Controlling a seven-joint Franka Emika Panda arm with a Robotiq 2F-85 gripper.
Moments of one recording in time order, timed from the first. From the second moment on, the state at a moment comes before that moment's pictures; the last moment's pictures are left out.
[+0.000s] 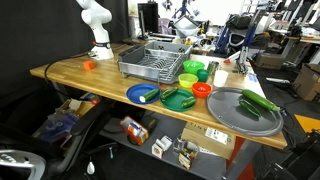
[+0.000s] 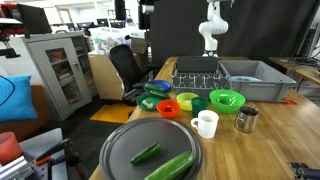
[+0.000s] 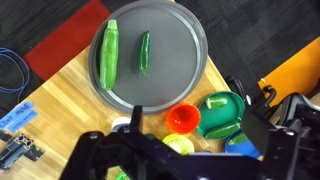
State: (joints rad) arm -0.03 -0.39 -0.24 -2.29 0.09 1.86 -0.34
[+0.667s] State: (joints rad) arm -0.03 -0.25 -0.20 -2.25 0.15 1.98 -0.20
